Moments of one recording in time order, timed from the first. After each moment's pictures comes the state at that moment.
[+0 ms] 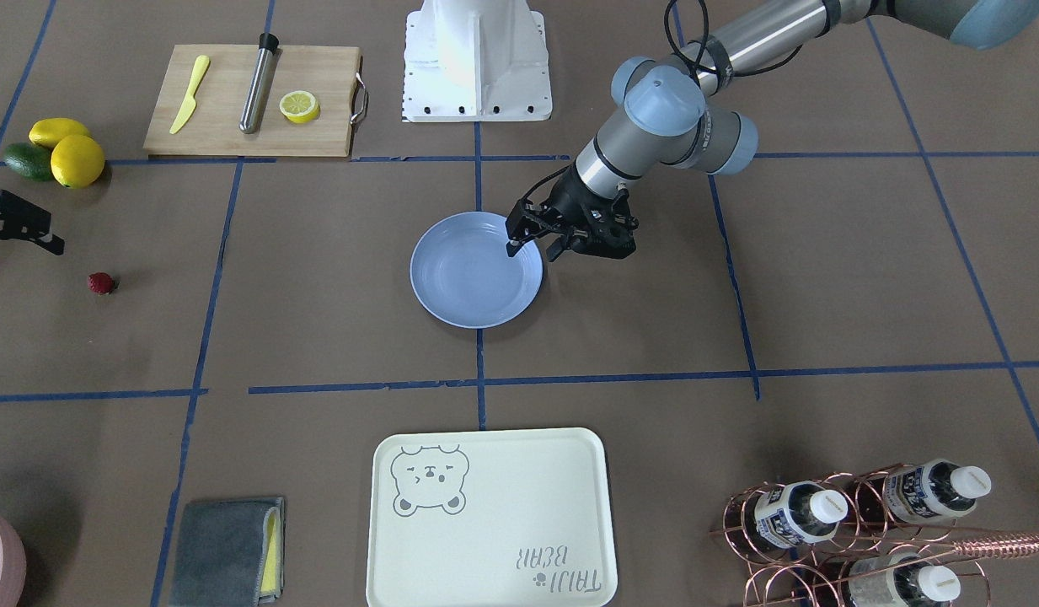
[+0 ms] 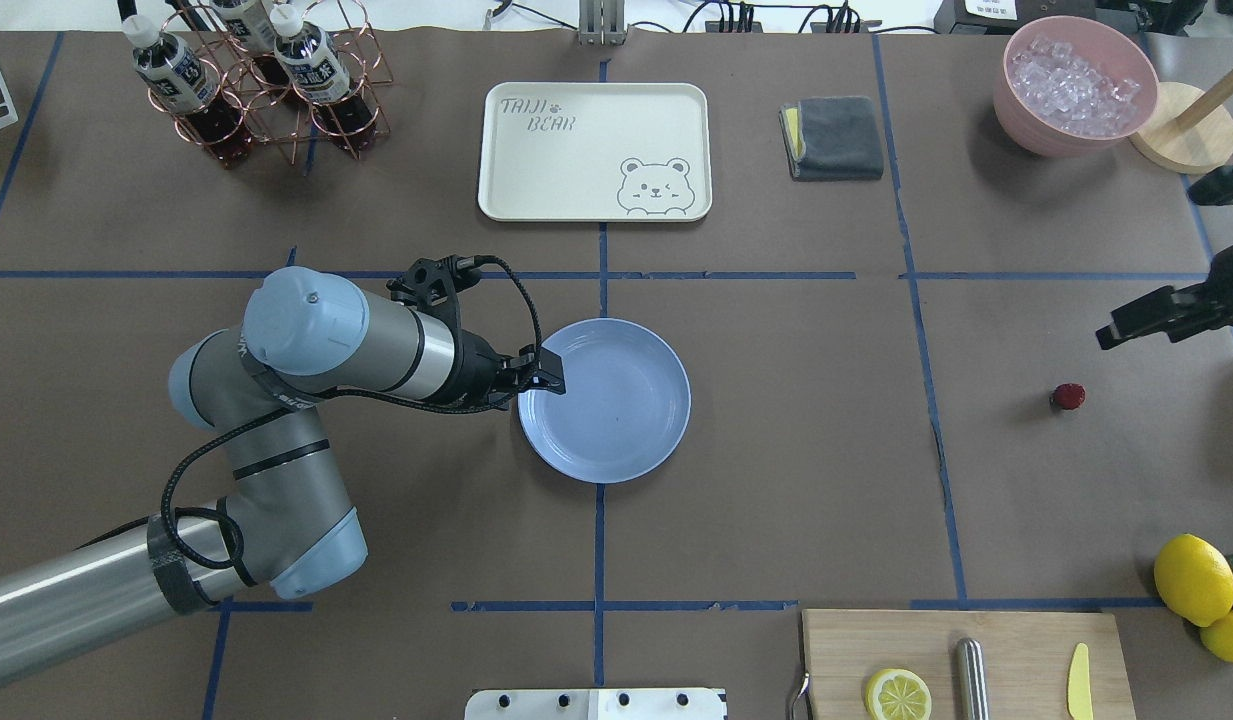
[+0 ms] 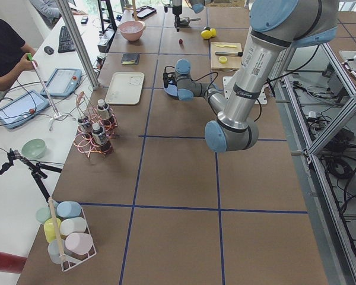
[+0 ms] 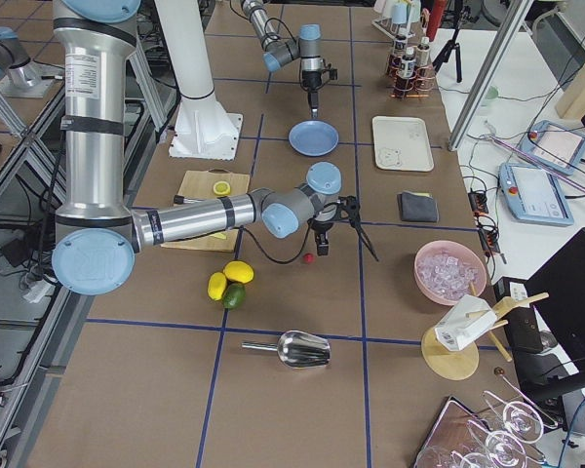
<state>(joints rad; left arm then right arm) -0.52 -2.10 -1.58 -2.31 -1.94 -1.52 0.99 -1.63 1.78 -1.12 2.22 0.67</state>
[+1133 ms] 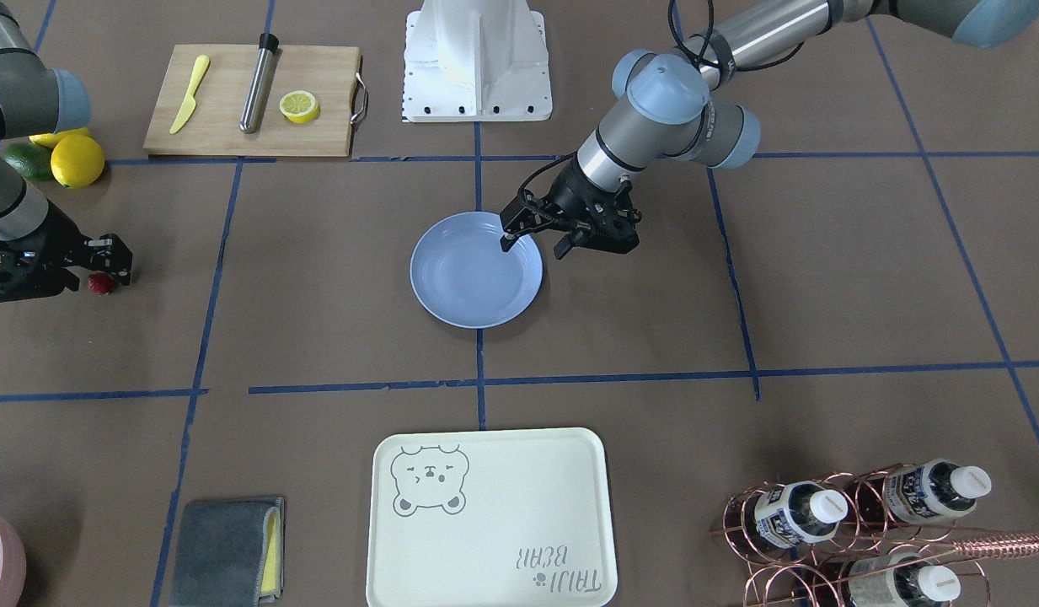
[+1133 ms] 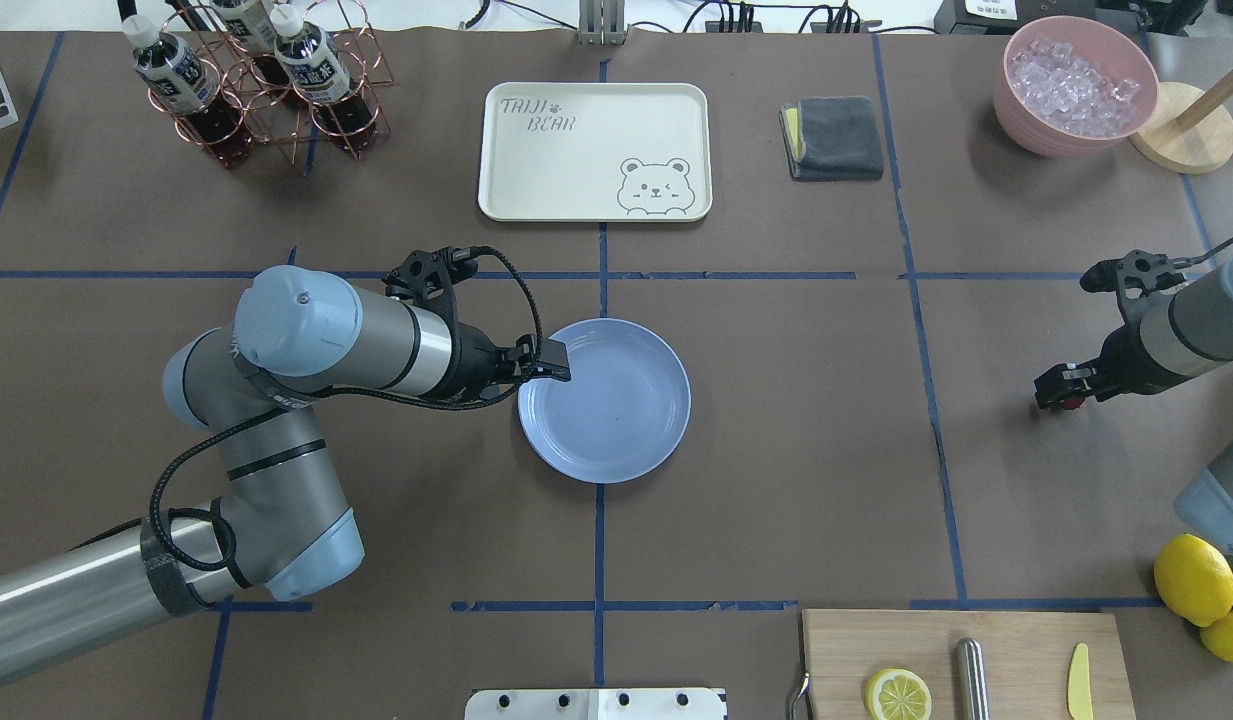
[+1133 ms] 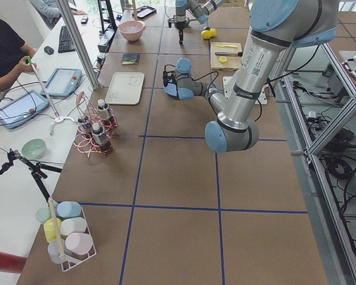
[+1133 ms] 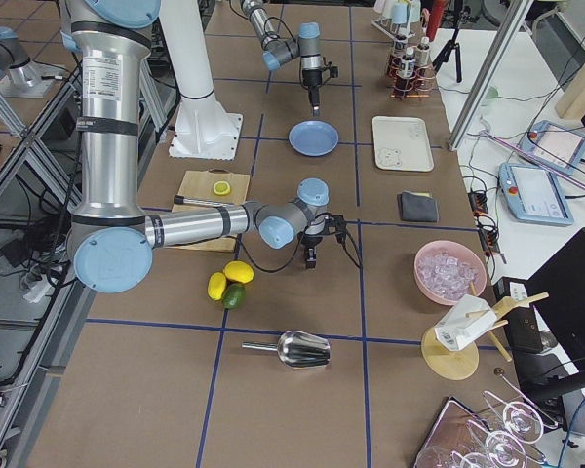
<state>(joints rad) -0.52 -2.09 -1.59 -2.31 -1.91 -1.52 0.88 -1.63 1.68 -1.08 2.12 0.74</state>
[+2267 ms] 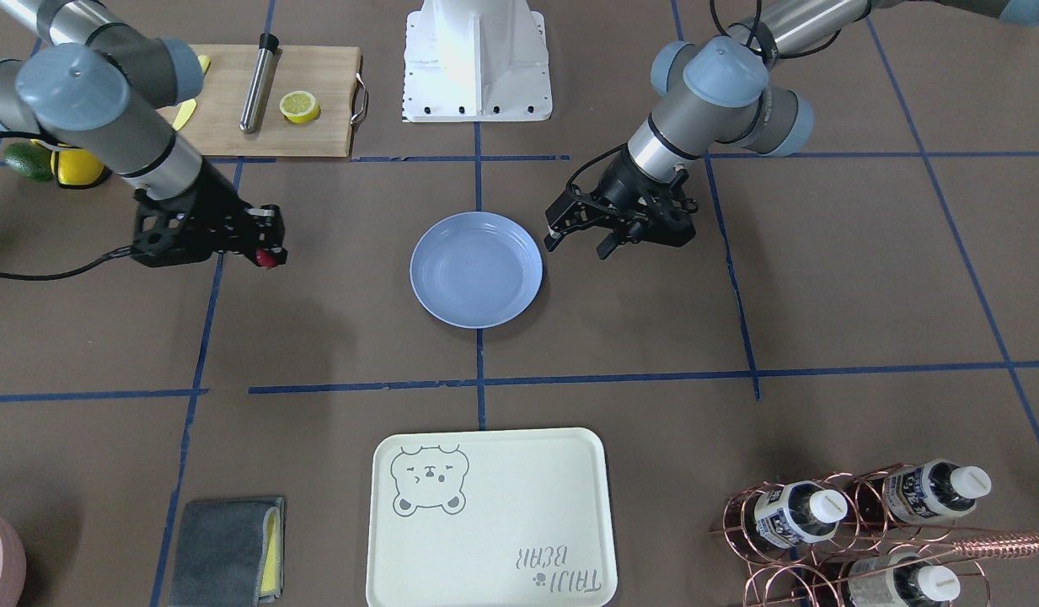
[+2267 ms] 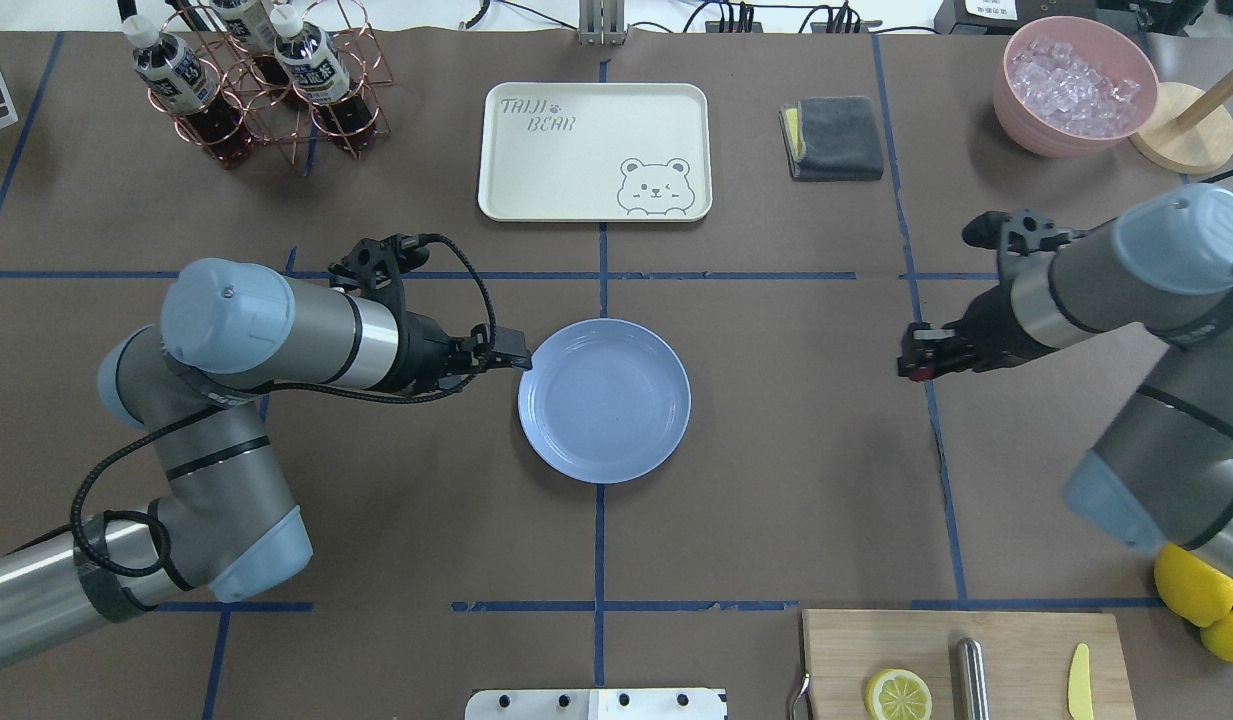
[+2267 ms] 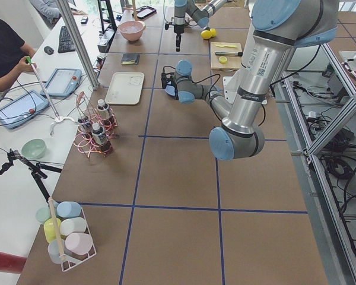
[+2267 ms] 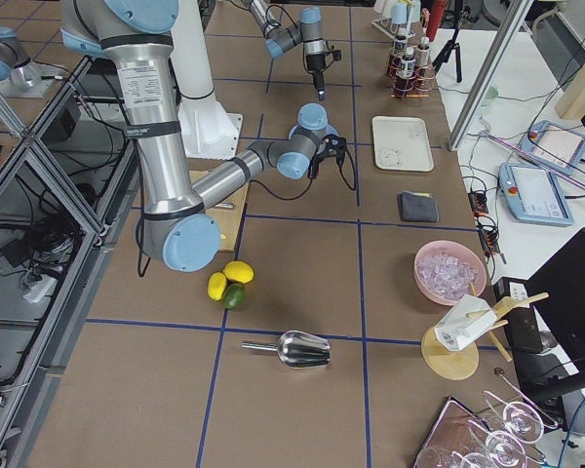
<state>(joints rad) -0.60 -1.94 -1.72 -2.31 -1.92 -1.46 0.66 -1.30 1.83 -1.09 2.08 1.34</state>
